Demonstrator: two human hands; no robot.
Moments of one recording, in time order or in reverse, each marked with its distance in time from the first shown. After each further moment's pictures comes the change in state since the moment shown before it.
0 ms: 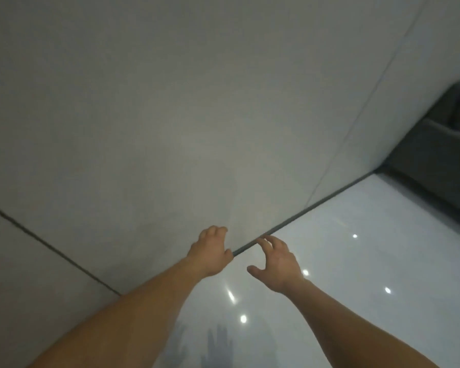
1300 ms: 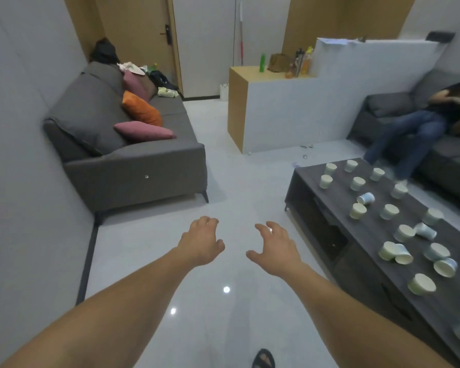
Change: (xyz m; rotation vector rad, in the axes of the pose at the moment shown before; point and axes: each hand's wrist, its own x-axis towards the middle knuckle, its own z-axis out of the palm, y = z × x) left_hand 0.275 0.892 0.253 0.402 -0.340 1.193; right_hand -0.176 0.711 -0.305 0.221 0.548 1.297
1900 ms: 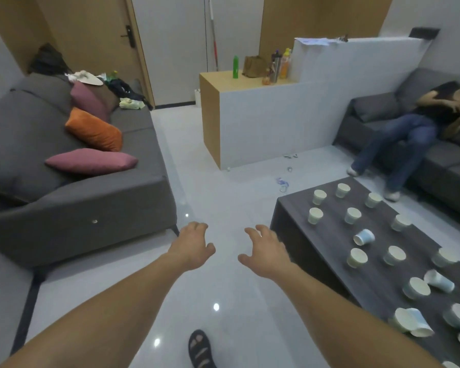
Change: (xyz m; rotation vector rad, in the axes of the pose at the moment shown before) left_hand 0.347 0.086 -0.025 -0.031 -0.063 0.013; right_hand 0.318 0.111 -0.078 0.010 -0.039 0.033
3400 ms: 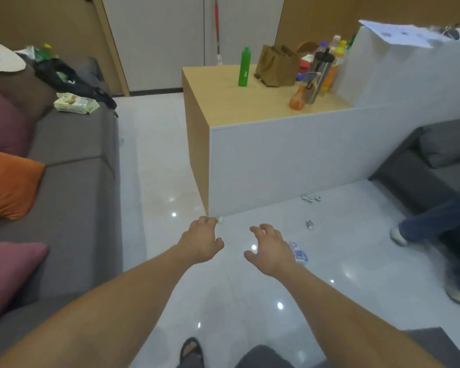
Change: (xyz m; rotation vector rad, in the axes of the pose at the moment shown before) left_hand 0.921 0.038 -0.149 -0.080 -0.132 -0.012; right_hand 0.911 0.104 -0.165 -0.068 -0.146 0.022
